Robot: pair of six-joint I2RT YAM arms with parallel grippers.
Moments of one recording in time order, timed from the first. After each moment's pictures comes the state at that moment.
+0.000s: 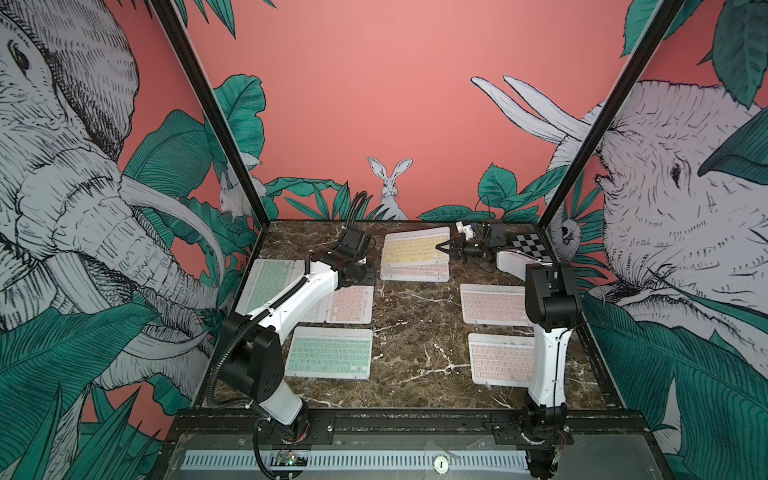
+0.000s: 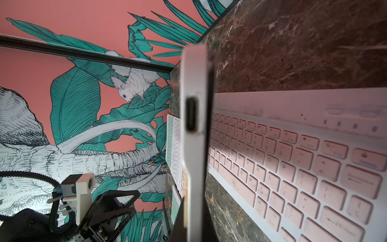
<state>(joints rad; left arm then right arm) -0.50 1.59 1.34 -0.75 -0.04 -0.36 0.12 2.21 1.54 0.08 -1.06 0.80</state>
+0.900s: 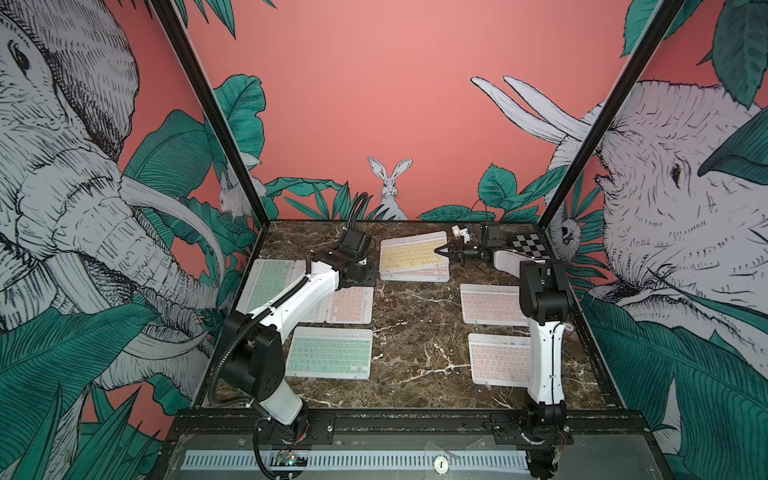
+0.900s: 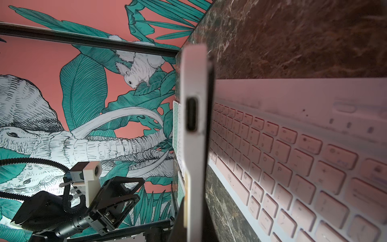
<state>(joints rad) -0.50 1.60 1.34 -0.75 -0.04 -0.36 0.10 2.32 1.62 0.04 -1.19 0.77</state>
